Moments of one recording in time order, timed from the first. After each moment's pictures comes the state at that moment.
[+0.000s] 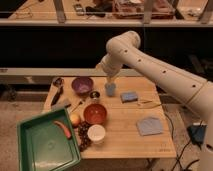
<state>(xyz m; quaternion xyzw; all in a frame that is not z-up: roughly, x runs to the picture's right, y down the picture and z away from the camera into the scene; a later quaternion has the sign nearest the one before) -0.019 -0.083 0.733 -0.10 -0.22 -0.34 0.91</state>
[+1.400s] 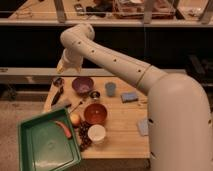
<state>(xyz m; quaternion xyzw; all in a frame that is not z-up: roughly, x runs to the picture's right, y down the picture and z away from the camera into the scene) -0.185 -0.107 0.739 0.03 -0.25 -0.73 0.63</state>
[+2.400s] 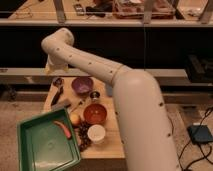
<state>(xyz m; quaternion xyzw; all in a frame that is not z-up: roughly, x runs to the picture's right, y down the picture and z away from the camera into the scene) -0.281 -0.110 0.811 0.03 -0.23 -0.76 0.60</state>
